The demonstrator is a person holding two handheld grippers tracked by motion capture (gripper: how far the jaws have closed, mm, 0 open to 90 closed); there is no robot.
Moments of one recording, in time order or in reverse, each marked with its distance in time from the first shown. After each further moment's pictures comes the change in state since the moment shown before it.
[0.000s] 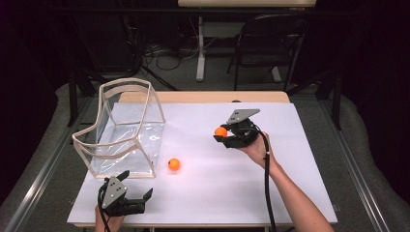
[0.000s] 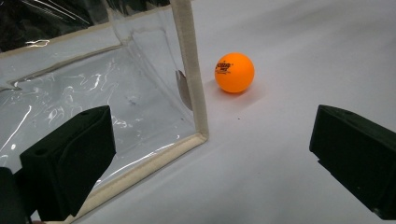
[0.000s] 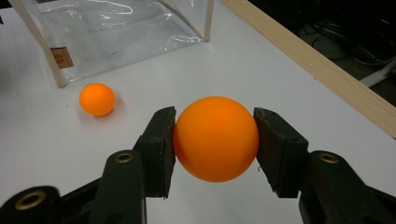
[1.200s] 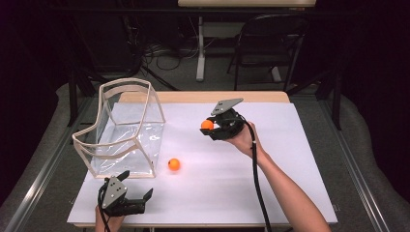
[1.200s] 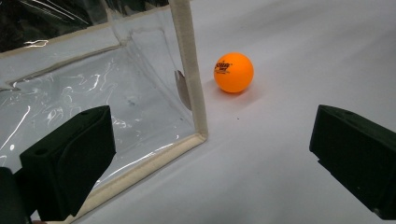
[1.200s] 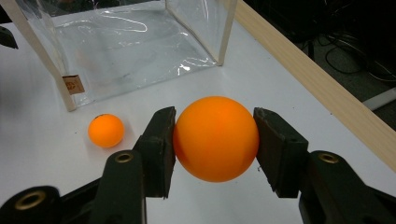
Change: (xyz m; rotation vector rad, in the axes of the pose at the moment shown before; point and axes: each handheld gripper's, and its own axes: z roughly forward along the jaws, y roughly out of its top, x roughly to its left) left arm 0.000 0.000 0.000 0.001 -0.003 0.004; right arm 0.005 0.041 0.023 0.008 0.047 -0.051
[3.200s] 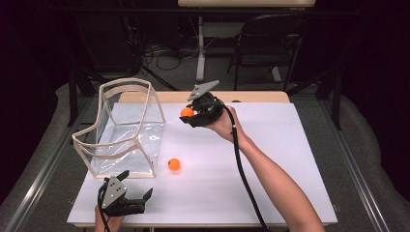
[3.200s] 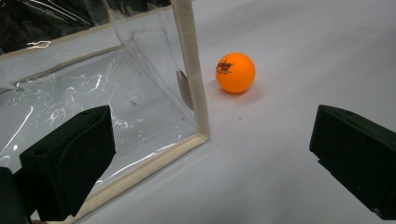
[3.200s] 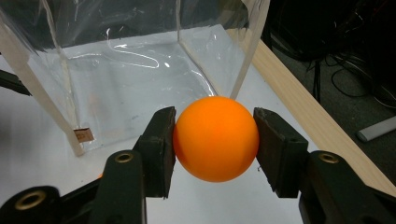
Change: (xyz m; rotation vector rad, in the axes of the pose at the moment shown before) left arm 0.001 0.000 -0.001 0.002 0.000 0.004; right arm 0.010 0.070 0.022 -0.009 0.030 -0.066
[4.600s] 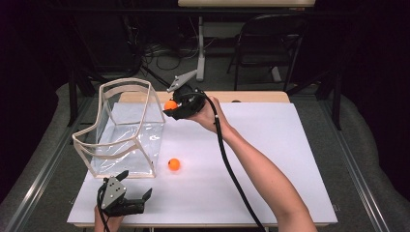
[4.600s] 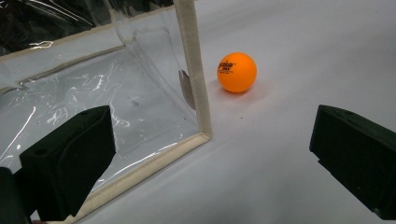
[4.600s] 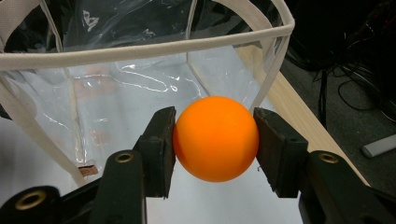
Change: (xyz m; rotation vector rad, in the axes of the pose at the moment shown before) left arm 0.001 -0.001 -0.001 -0.001 0.003 0.000; right arm 0.007 0.046 0.024 0.011 0.027 -0.035
